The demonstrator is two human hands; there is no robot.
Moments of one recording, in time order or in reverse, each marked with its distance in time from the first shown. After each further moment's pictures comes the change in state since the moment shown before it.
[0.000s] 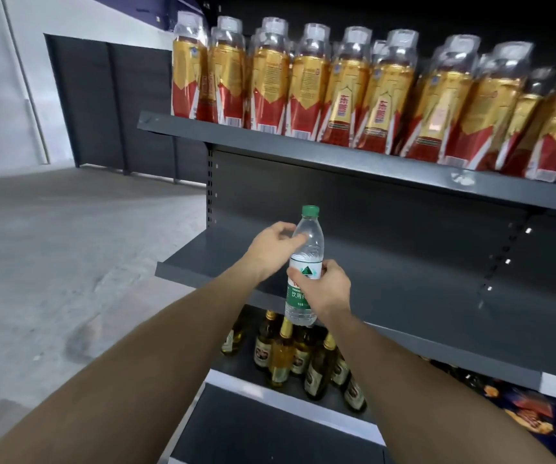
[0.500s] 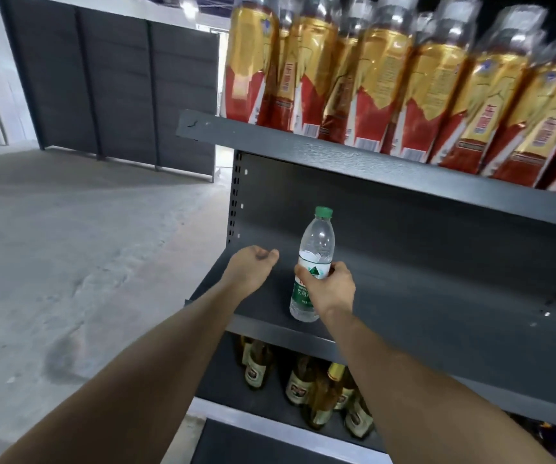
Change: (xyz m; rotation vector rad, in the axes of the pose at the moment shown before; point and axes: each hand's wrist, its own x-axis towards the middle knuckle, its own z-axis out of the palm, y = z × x) left_hand 0.113 -0.109 -0.148 0.233 0.028 -0.113; right_hand 0.087 -0.058 0.160 0.011 0.121 0.129
